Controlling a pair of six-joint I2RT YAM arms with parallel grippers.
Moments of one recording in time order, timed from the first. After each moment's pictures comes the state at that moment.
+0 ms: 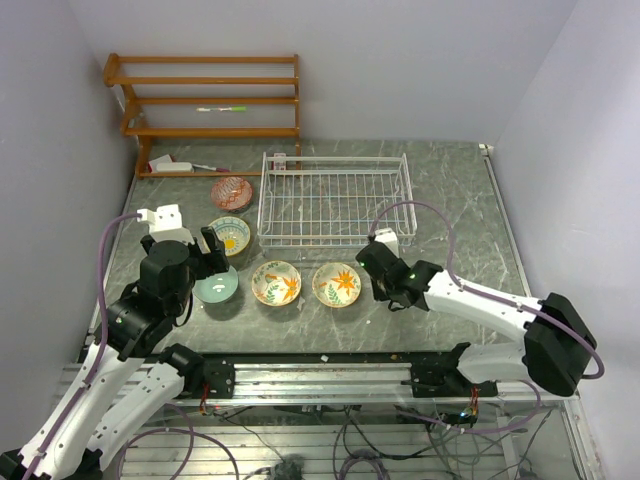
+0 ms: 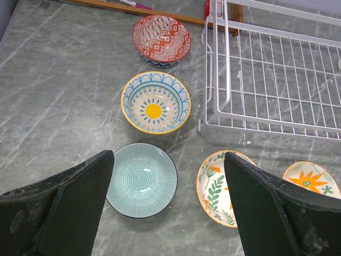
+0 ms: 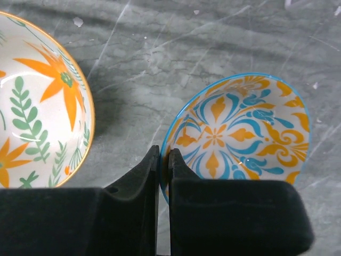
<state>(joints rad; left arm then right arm) -0.51 0.55 0.81 -0.64 -0.49 -0.39 0.85 1.28 0.72 -0.51 0.42 0.50</state>
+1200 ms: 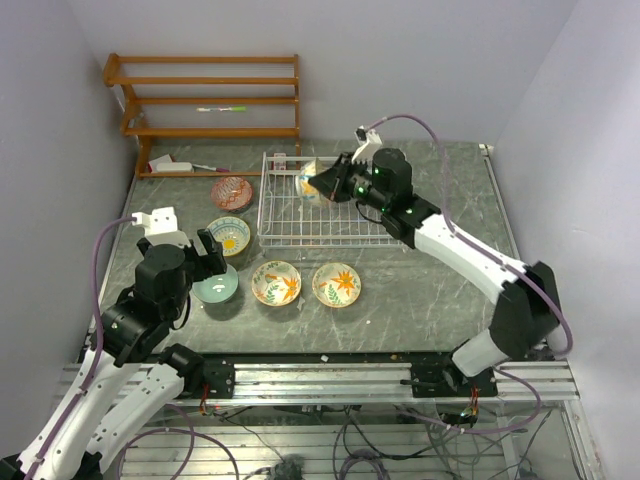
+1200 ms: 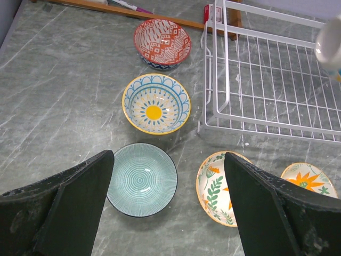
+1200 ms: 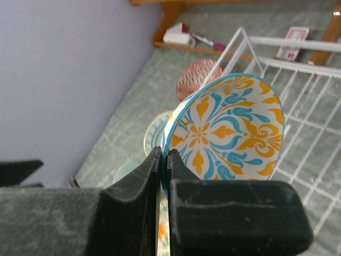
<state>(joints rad) -0.51 0.52 0.81 -0.66 -0.49 -0.39 0.63 1.48 1.21 0.09 -0.19 0.54</state>
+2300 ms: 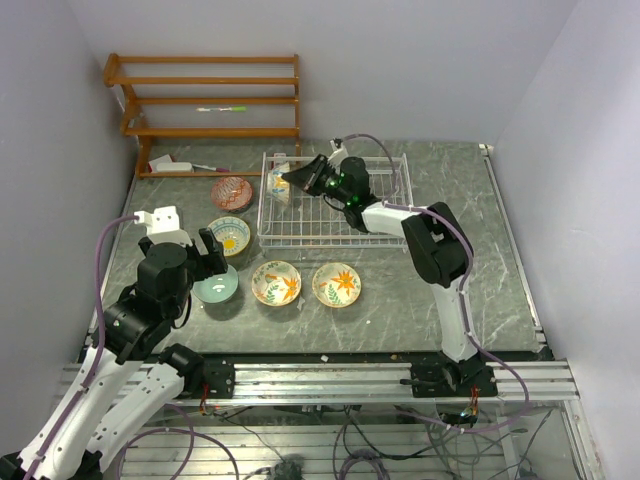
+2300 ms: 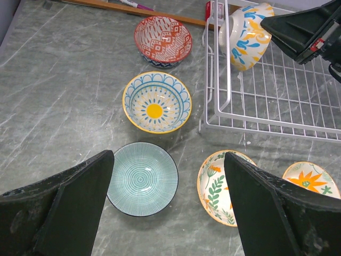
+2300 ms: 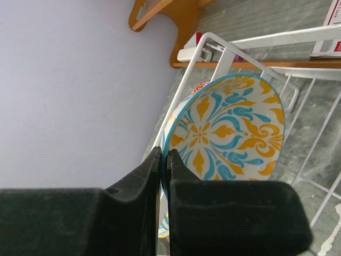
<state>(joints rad) -0.51 0.54 0.81 -0.66 -0.49 -0.39 0.54 2.22 1.46 0.73 -0.39 0.99</state>
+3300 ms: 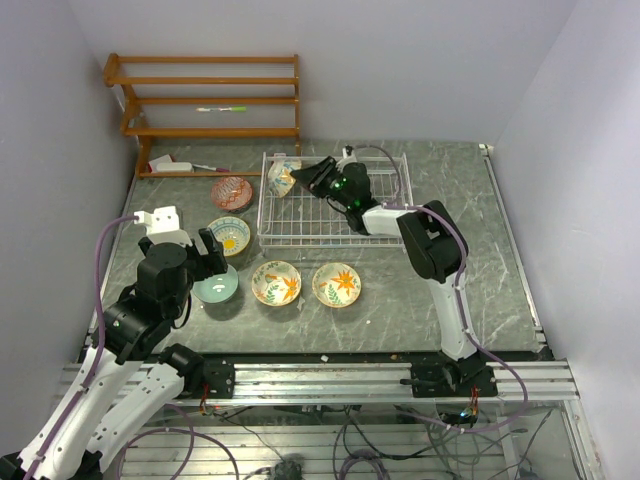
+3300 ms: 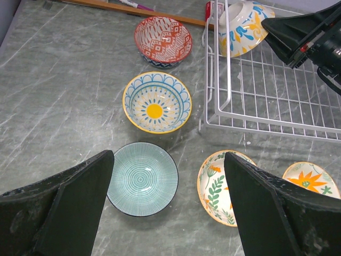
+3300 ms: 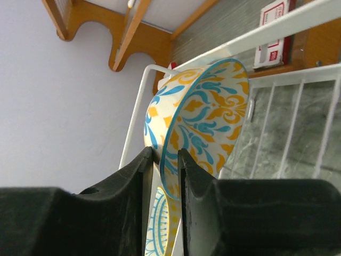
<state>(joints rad) -0.51 0.54 0.81 -0.66 -0.49 -0.39 0.52 2.31 1.46 0.80 -0.25 1.13</state>
